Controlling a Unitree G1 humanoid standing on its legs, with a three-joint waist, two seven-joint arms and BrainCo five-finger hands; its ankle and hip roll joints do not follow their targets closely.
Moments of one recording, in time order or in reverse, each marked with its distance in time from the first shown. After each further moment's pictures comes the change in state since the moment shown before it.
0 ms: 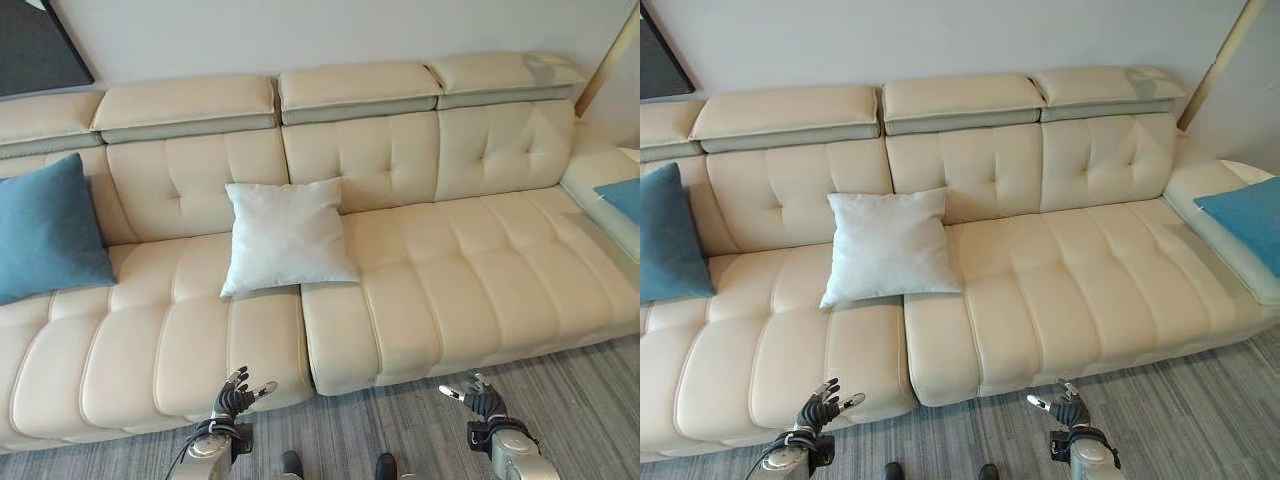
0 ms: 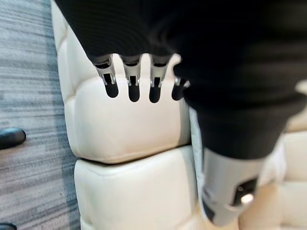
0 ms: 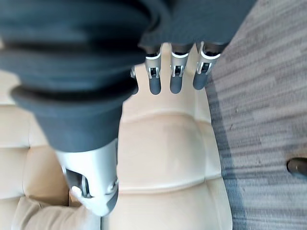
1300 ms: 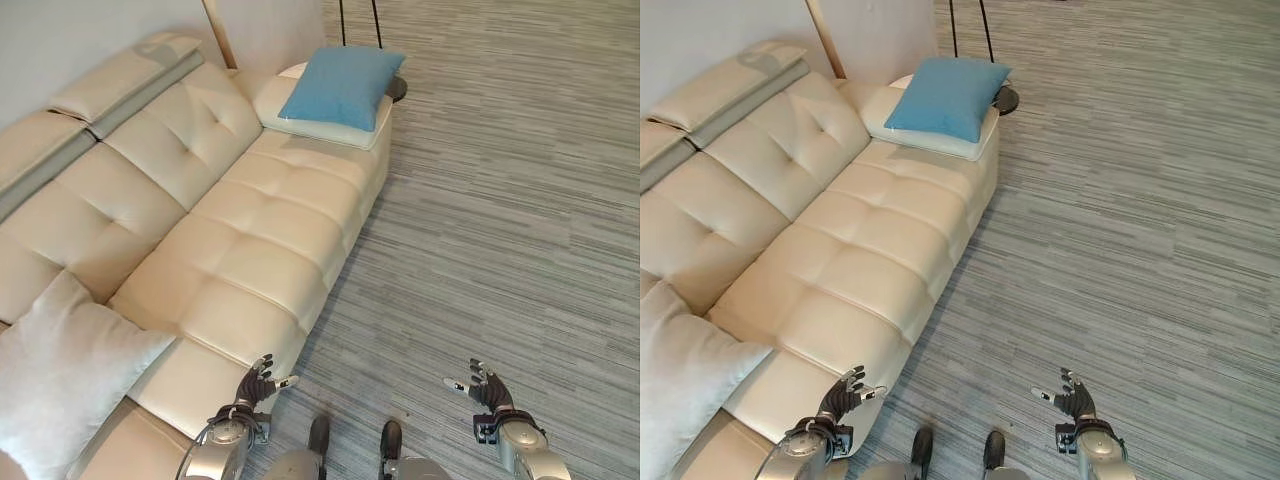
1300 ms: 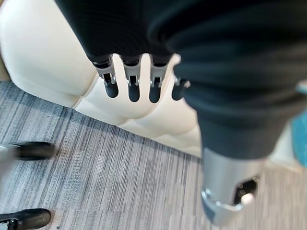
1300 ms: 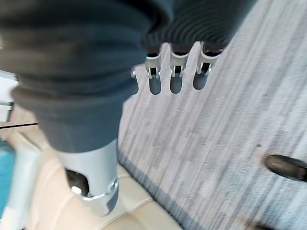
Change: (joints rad) left arm -0.072 0.005 -0.100 0.020 0.036 0.007 -0.036; right arm 0.009 -0.048 0.017 -0.045 -0.020 0.002 0.030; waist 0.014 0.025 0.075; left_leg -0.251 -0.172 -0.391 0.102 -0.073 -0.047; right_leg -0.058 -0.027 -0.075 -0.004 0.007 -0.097
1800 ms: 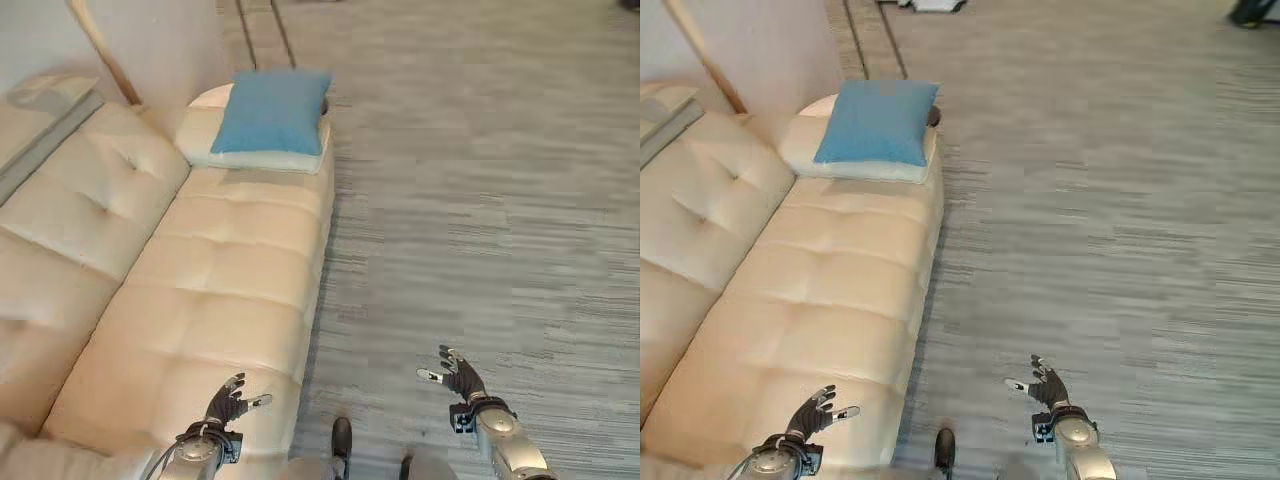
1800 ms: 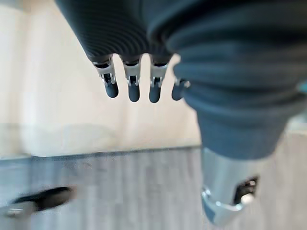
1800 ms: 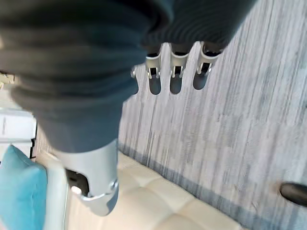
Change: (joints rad) left arm 0.074 0.100 0.021 -0.022 0.005 0.003 -0.010; right arm -0.022 0.069 0.044 -0.053 -0.041 0.000 0.057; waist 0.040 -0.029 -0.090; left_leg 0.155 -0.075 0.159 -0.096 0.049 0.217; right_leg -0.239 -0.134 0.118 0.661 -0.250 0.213
